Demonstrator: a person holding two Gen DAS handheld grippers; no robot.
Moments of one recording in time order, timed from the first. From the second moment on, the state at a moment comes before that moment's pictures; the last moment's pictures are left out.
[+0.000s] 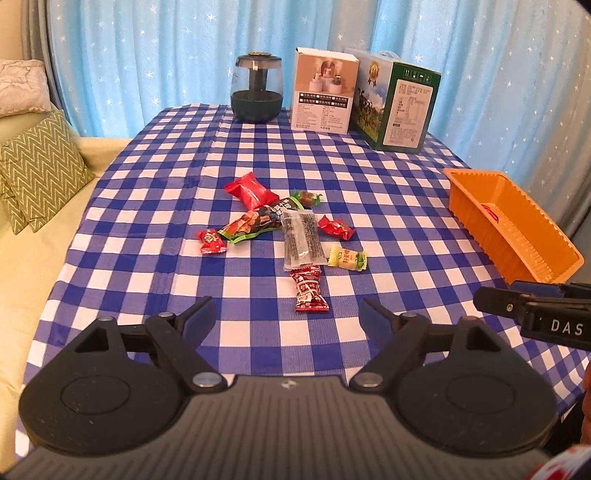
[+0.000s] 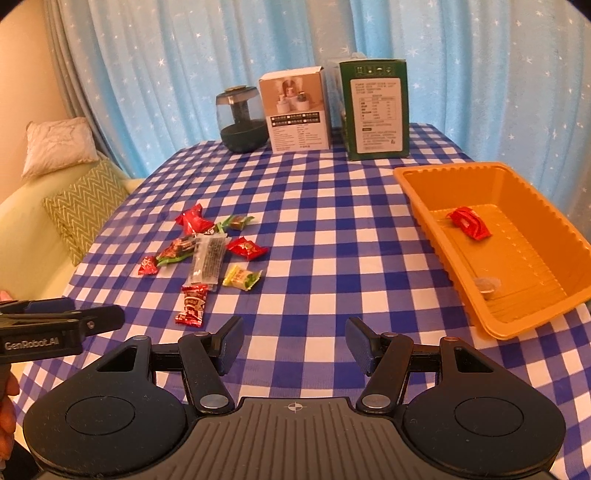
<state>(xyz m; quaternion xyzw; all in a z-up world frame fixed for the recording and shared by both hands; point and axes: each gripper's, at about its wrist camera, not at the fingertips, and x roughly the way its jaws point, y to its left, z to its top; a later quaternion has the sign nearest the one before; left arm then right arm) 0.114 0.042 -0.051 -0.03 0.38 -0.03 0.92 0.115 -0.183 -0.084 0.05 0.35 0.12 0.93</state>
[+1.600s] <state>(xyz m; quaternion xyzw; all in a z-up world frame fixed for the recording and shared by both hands) 0.173 0.052 -0.112 -0.06 0.39 -0.06 0.92 0.242 -0.096 -0.162 -0.18 0.32 0.34 0.87</state>
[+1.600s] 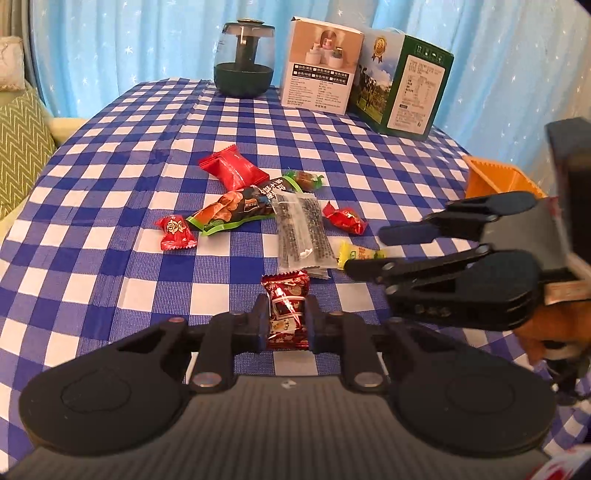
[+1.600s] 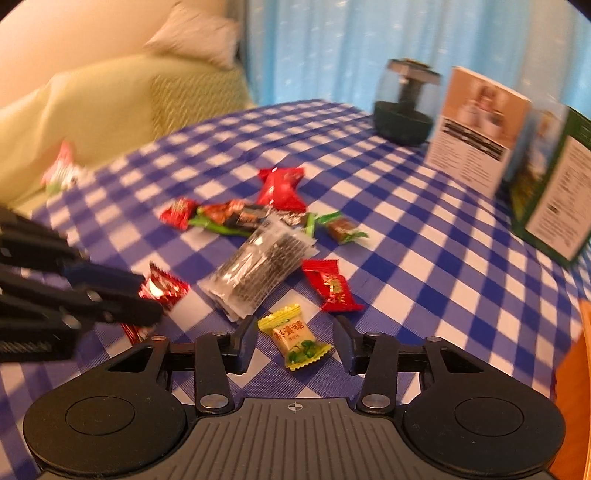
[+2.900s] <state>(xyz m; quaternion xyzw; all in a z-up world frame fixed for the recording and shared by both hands) 0.113 -0.039 -0.039 -0.05 0.37 -0.12 0.92 0.101 -0.208 -0.079 -0.02 0.32 0.16 0.93</state>
